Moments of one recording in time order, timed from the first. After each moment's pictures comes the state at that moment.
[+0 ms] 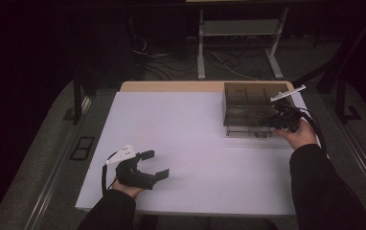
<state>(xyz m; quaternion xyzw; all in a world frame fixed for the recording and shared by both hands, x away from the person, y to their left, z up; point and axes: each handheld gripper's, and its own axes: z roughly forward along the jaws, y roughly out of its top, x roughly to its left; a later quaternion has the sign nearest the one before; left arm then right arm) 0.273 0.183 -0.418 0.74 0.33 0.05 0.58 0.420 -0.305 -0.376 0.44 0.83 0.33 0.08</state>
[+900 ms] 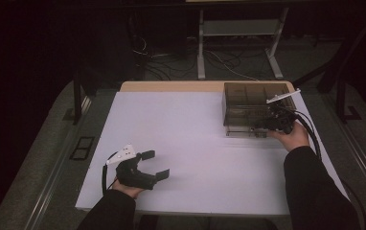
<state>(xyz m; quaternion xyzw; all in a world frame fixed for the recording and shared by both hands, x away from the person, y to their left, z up) 0.273 0.182 -0.418 0.74 0.32 0.05 0.58 0.425 -0.299 -0.393 0.45 0.82 0.34 0.08</state>
